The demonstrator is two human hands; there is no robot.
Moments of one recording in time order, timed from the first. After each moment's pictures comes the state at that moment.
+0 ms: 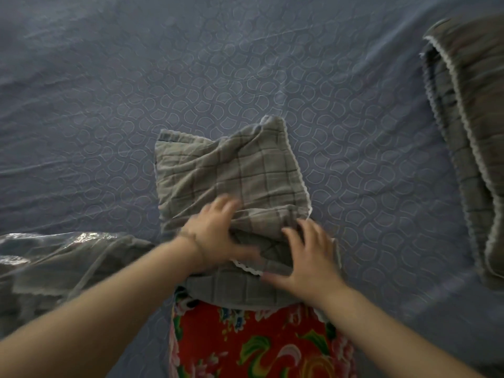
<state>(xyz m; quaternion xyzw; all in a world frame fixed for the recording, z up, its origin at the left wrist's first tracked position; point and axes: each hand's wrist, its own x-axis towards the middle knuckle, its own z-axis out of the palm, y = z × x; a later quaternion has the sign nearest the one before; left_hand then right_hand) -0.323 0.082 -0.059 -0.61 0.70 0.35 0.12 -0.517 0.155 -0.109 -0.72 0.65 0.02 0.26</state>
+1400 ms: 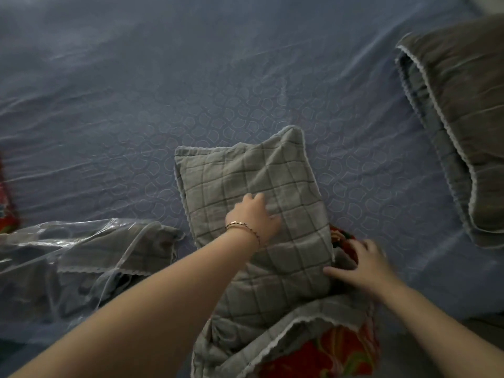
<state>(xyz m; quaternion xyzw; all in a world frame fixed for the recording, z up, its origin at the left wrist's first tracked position) -0.339 0.132 -0.040 -0.66 0.66 0.34 0.11 -0.561 0.232 -0.093 -0.50 0.75 0.16 0.41</state>
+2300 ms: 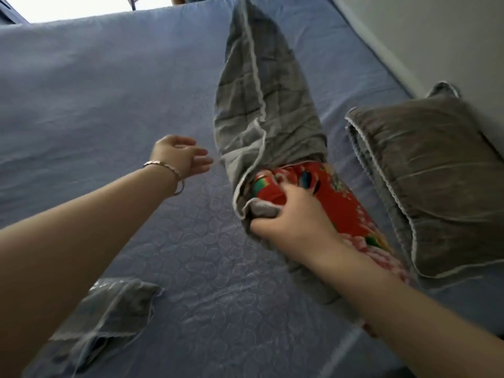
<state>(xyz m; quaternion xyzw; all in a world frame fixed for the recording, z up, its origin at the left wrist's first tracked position) -0.321 -0.032 0.107 -0.66 0.36 0.54 -0.39 -0.491 0.098 0.147 -0.58 0.69 -0.21 0.38</state>
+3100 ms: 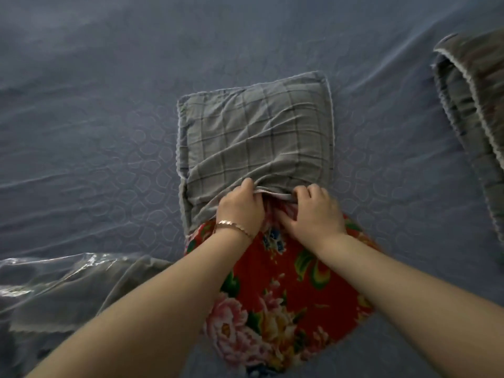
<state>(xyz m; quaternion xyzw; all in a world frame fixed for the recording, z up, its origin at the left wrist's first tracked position) -0.309 0.038 -0.107 -0.70 0.66 0.25 -0.08 -0.449 0.057 -0.105 -0.68 0.70 0.05 0.20</state>
